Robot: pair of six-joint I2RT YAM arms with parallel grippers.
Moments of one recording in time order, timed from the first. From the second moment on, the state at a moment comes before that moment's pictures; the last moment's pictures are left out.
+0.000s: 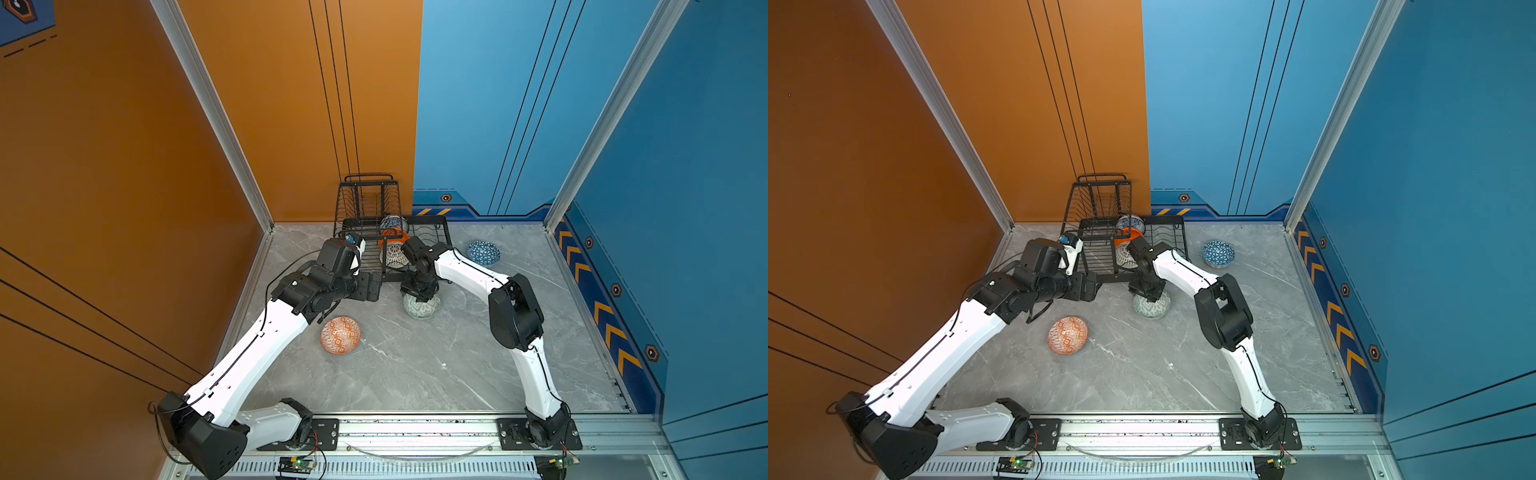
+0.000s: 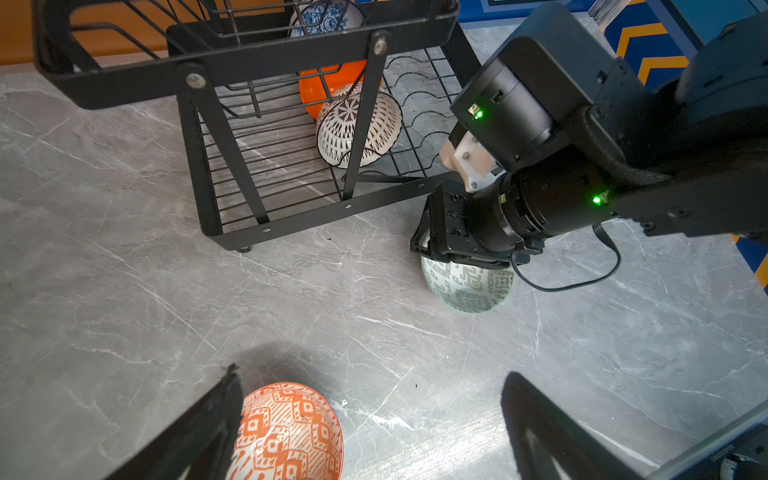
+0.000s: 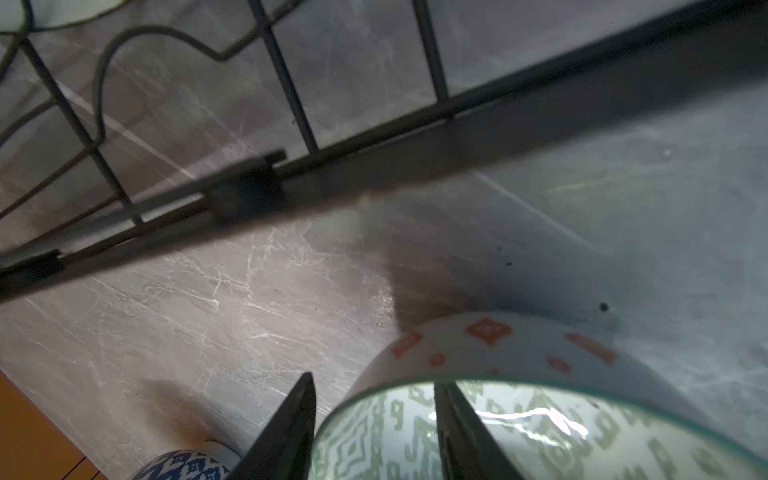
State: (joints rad) left arm -0.51 1.23 1.29 -0.84 -0.05 -0.28; right arm 0.62 2.26 1.91 -0.98 -0.17 0.97
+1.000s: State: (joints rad) left arm -0.51 1.31 1.34 -0.81 -0.05 -0.29; right arm 0.57 2.20 1.90 -1.00 -0.18 0.97
